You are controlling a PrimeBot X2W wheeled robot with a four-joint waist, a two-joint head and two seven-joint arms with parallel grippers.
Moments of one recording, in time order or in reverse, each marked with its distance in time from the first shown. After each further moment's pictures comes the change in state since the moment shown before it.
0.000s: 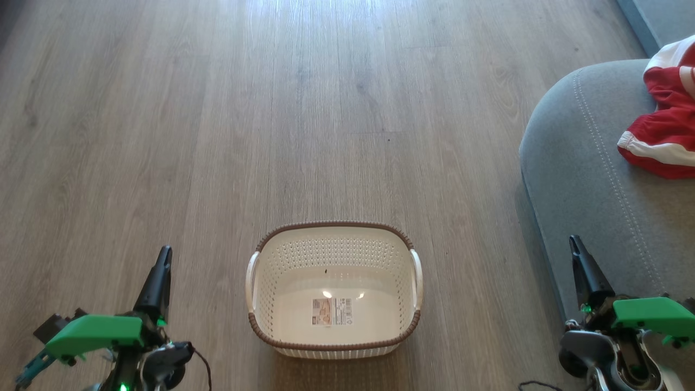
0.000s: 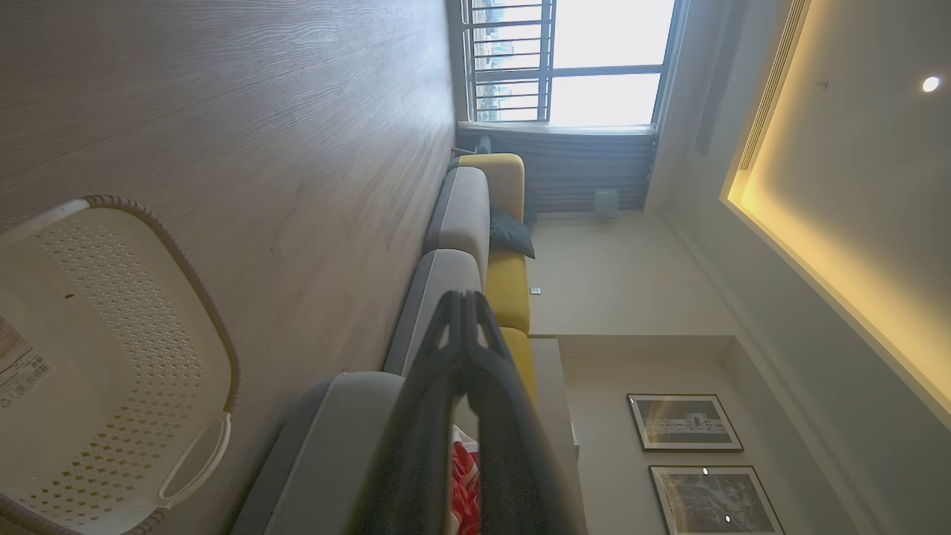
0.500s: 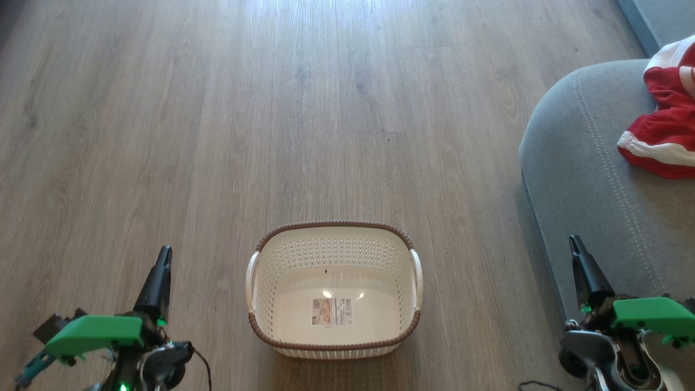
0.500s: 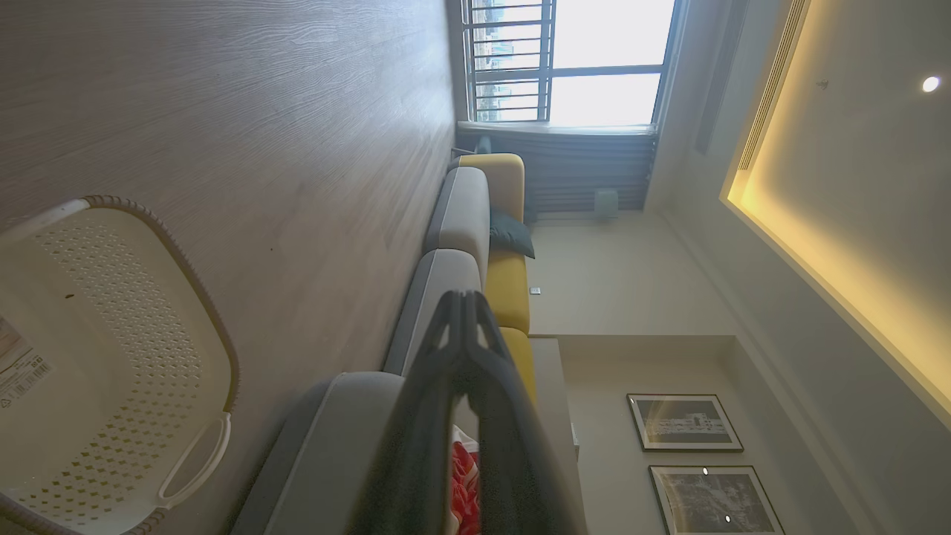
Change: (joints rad) left arm 0.000 0.000 0.000 0.000 0.000 0.000 0.000; right arm 0.000 0.000 0.000 0.000 0.000 0.000 0.000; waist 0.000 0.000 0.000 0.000
